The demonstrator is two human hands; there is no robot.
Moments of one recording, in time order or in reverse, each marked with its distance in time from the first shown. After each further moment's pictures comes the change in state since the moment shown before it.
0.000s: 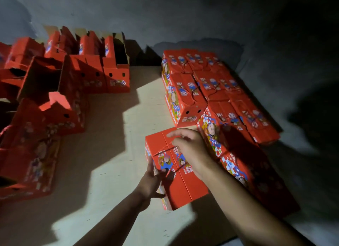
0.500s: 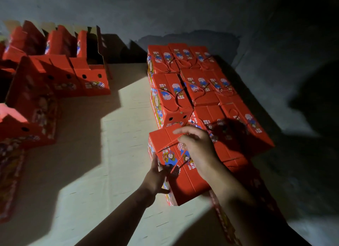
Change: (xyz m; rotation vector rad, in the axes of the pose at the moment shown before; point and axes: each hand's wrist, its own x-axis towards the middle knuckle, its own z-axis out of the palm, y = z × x) left_hand 0.101 0.040 0.101 -0.015 -0.017 -0.017; right_hand 0.095 0.031 -0.100 0.039 0.048 0.003
